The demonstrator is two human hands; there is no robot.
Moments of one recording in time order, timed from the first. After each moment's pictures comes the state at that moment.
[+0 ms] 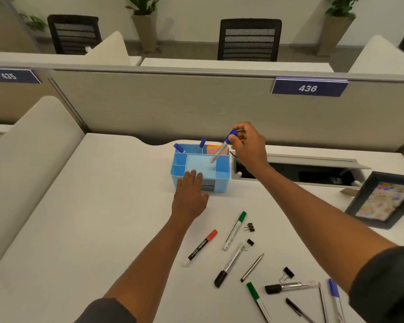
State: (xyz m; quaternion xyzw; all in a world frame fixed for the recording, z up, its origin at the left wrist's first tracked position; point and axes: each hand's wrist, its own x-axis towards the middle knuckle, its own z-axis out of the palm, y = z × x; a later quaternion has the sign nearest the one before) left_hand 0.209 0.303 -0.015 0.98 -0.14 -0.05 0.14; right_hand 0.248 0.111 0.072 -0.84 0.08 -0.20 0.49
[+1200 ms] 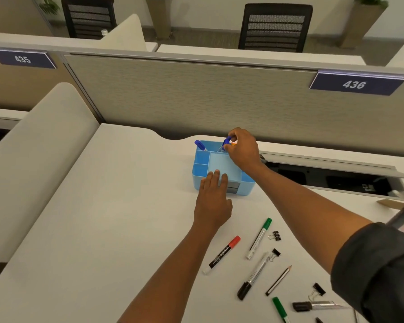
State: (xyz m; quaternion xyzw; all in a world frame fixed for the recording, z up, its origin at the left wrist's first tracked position) left_hand 0.211 0.307 -0.037 0.97 -0.15 -0.04 0.16; right_hand 0.319 0.174 0.007 -0.92 0.08 -0.13 0.35
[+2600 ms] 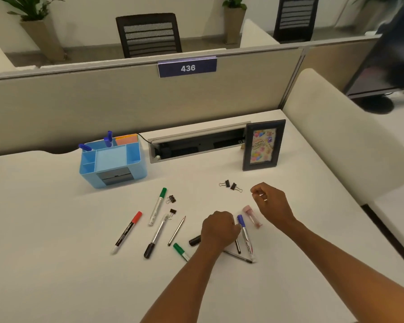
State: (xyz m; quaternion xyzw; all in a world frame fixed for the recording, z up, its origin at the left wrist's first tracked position) left_hand -0.044 0.090 -0.035 0.90 -0.34 -0.21 0.16; right_hand -0.107 -0.084 -0.021 -0.90 0.26 -0.12 0.32
